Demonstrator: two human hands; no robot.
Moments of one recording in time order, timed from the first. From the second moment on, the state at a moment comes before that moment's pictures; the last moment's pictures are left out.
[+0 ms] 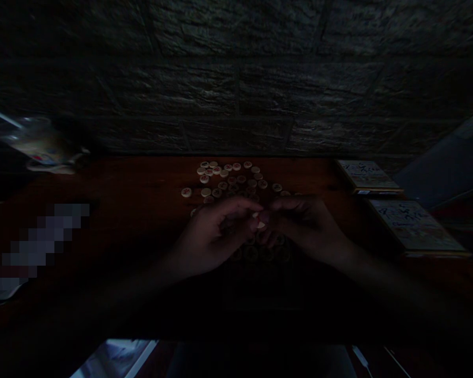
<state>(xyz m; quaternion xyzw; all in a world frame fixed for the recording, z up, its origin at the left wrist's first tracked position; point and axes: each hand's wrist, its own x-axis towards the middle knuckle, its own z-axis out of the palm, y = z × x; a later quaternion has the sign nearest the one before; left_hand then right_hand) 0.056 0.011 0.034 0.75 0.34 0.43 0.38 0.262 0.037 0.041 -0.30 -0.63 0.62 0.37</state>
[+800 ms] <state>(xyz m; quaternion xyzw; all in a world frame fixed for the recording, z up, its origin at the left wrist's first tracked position) 0.056 0.012 0.040 0.77 0.39 0.44 0.27 0.264 0.035 0.048 -0.36 -0.64 0.53 0.41</state>
